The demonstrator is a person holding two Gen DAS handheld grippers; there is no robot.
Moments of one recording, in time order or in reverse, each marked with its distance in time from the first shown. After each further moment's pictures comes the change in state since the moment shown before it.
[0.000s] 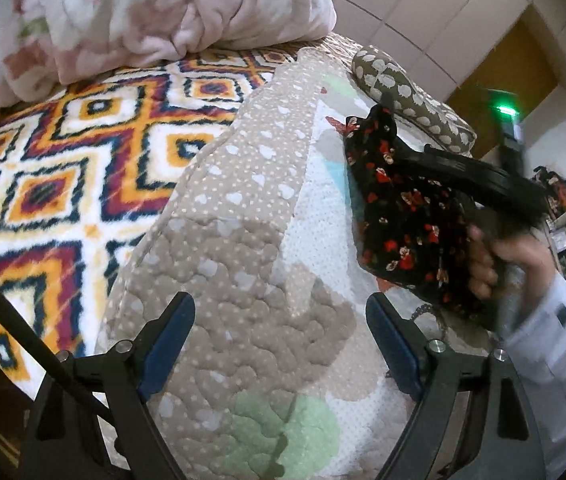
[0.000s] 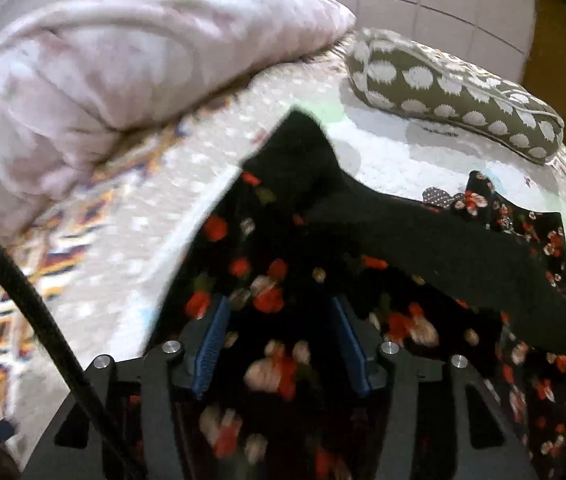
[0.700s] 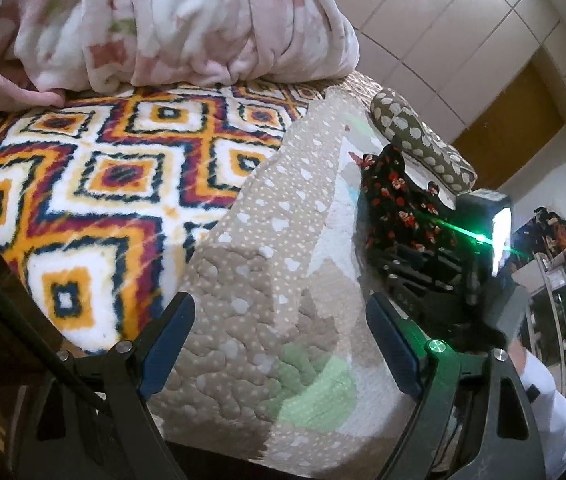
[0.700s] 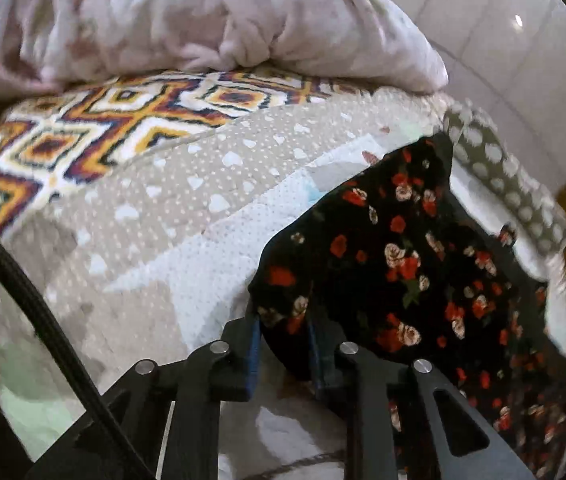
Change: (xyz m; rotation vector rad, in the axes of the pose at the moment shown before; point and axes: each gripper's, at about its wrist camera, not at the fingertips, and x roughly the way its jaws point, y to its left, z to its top) left arm -0.062 0.031 -0.029 -0.097 -0.115 0.012; right arm -0.015 0.113 -0.090 -0.427 0.026 -0.078
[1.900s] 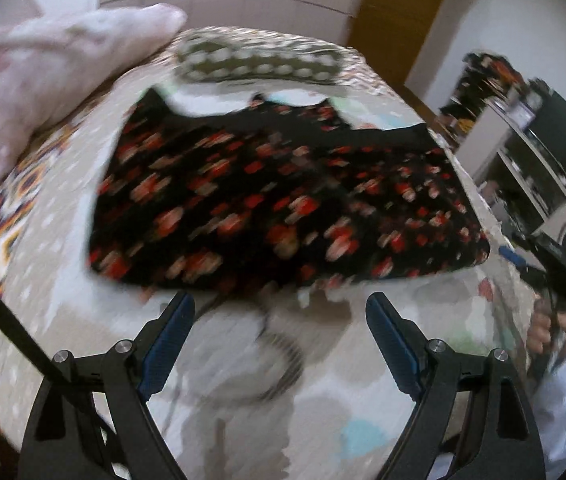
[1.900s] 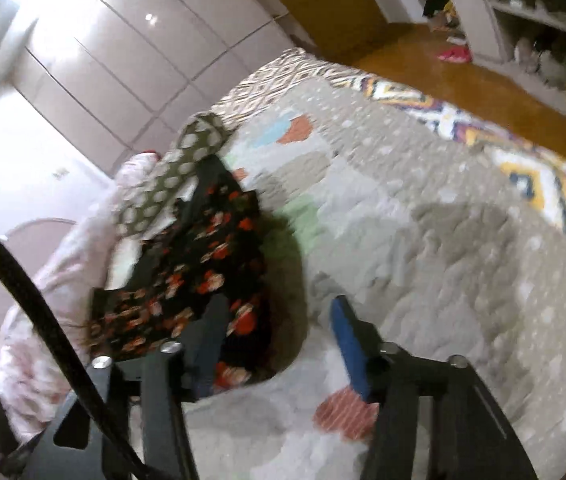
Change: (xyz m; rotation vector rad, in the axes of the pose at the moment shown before) left arm 0.092 -0.277 -0.051 0.558 0.158 -0.086; right arm -0.175 -0.357 -0.392 1.284 -0.354 0.059
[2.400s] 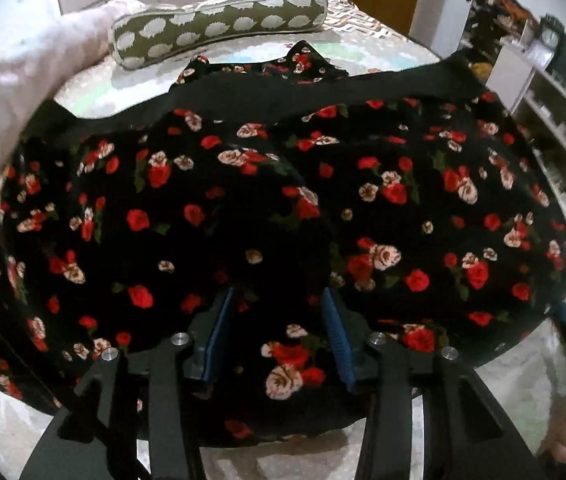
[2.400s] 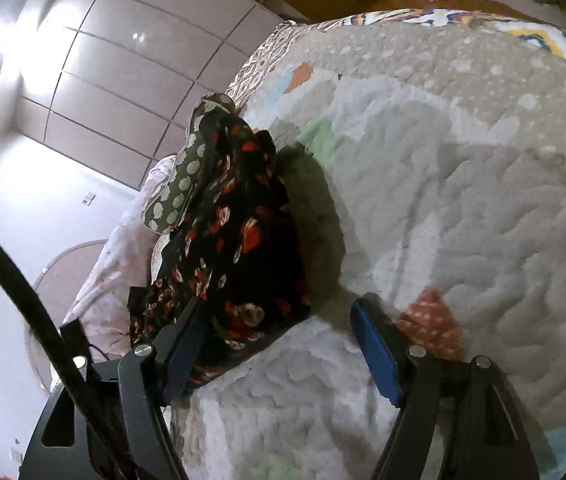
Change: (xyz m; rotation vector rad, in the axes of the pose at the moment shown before) left arm 0.143 -0.060 0.045 0.133 0.126 0.144; right arm 0.042 -0.009 -0.053 0.174 0.047 0.131
